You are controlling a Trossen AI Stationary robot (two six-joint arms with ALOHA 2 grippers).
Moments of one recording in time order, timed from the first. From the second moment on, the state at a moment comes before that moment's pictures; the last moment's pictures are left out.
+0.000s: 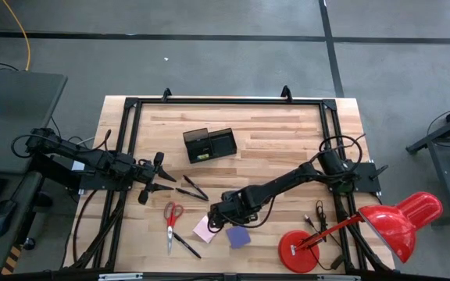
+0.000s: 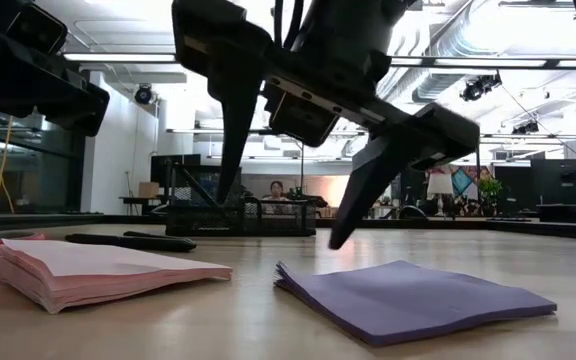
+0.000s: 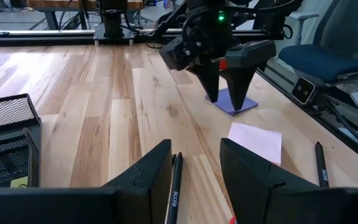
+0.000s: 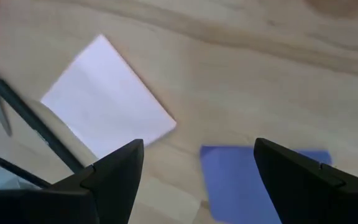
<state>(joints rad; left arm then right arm) -0.17 0.36 0.05 0.05 -0.03 -0.06 0.36 2.18 1.66 -0.63 -0.12 1.70</state>
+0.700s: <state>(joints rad) -0.17 0.36 0.05 0.05 -0.03 -0.06 0.49 2.12 1.67 -0.79 0.19 1.69</state>
